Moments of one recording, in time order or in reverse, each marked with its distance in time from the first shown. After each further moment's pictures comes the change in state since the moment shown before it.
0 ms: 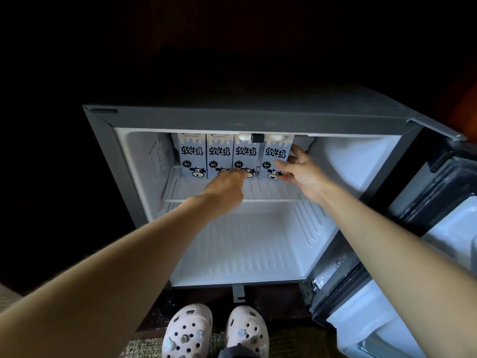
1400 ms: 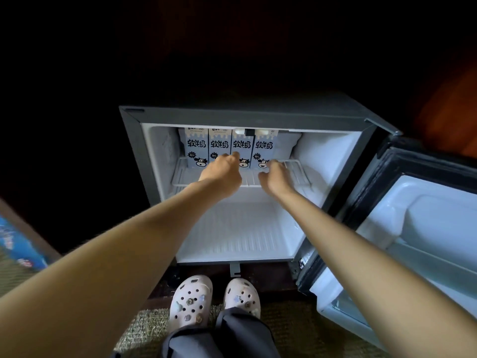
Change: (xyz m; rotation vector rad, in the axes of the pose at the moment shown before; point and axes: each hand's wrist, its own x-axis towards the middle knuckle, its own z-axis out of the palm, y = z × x) left_hand -0.056 0.032 -0.034 0.019 0.091 -0.082; right_hand -0.082 -0.026 0.051 -0.717 0.162 0.049
